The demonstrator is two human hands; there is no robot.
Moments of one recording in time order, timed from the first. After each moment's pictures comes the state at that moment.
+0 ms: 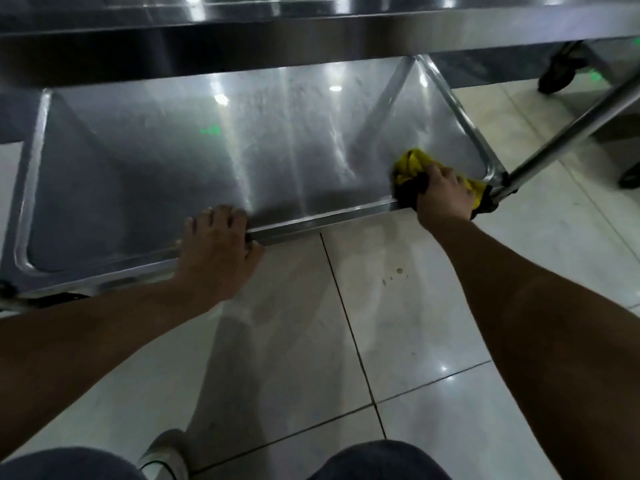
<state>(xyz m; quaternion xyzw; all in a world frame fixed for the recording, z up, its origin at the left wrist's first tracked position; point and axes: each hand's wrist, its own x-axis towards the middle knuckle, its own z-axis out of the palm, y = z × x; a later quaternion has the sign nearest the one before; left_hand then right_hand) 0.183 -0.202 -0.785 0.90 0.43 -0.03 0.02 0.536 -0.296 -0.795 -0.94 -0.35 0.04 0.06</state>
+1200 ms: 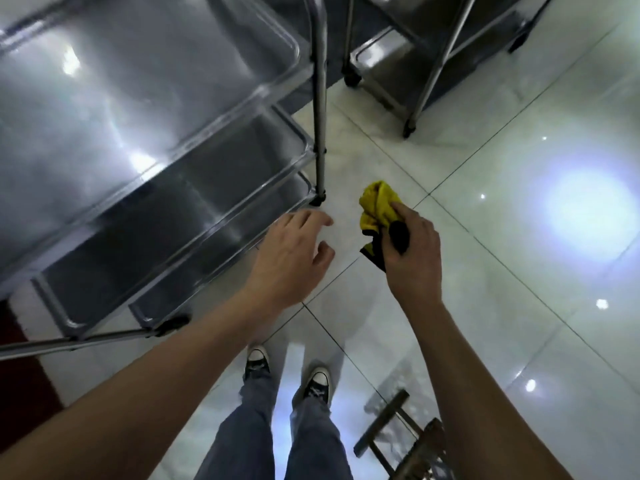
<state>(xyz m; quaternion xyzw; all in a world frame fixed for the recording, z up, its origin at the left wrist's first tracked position) 0.341 -0.481 -0.159 0.95 0.14 0.01 0.27 0.443 -0.658 -0.209 -0.90 -0.13 0.09 0.41</state>
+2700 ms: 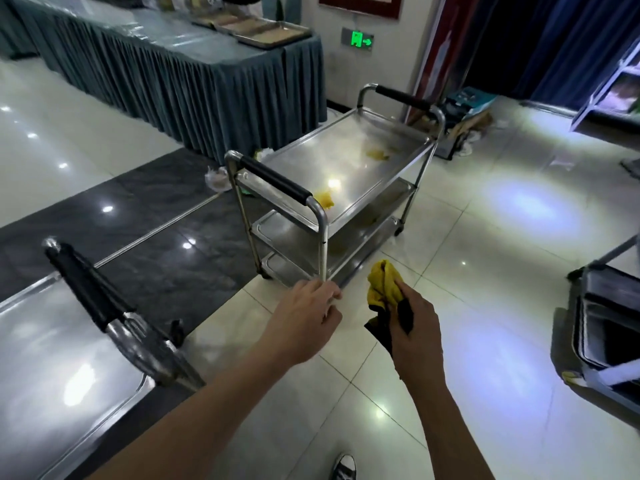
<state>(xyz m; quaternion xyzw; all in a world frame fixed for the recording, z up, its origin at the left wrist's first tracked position) 0.831 -0.545 0.042 0.96 0.00 0.07 0.27 0.896 -0.752 -0.026 -0.82 -0.11 0.02 0.56</state>
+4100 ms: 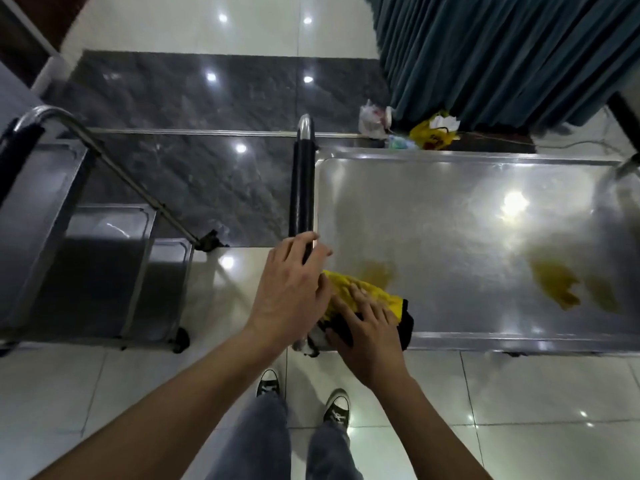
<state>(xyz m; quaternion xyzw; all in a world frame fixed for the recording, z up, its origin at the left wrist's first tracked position) 1.251 -0.431 -0.054 0.87 0.46 0.13 0.14 1.398 -0.538 -0.153 -0.75 -0.64 0.13 0.09</state>
